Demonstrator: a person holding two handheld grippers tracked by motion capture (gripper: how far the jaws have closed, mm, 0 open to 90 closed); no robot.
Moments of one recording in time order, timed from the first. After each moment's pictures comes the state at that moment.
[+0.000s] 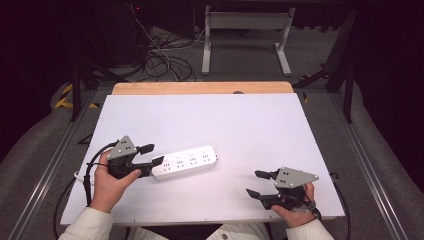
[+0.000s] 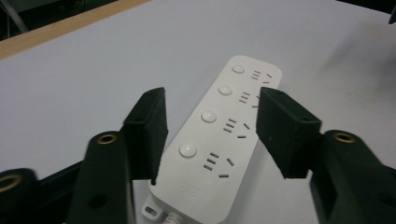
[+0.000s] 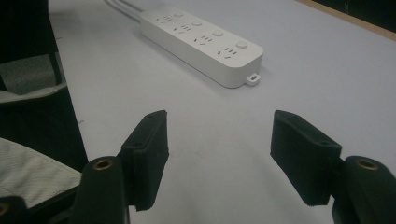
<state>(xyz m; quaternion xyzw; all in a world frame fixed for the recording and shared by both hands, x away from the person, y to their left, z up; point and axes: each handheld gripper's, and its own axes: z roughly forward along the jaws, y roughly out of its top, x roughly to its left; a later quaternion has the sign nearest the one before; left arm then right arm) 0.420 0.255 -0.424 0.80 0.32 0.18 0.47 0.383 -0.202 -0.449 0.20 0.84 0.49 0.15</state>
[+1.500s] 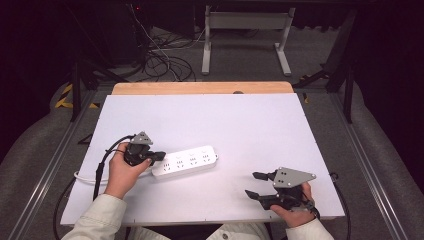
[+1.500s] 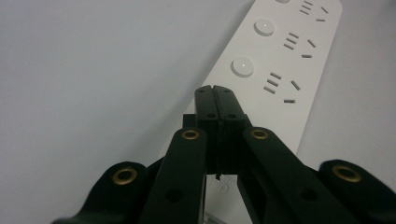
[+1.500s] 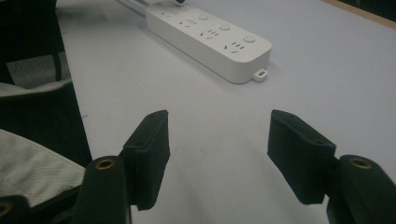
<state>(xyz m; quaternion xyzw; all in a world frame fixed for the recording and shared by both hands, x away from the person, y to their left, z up) 0.467 0.240 -0.453 0.85 0.36 0.10 0.36 0.386 -0.200 -0.453 0.19 0.84 0.48 0.14</state>
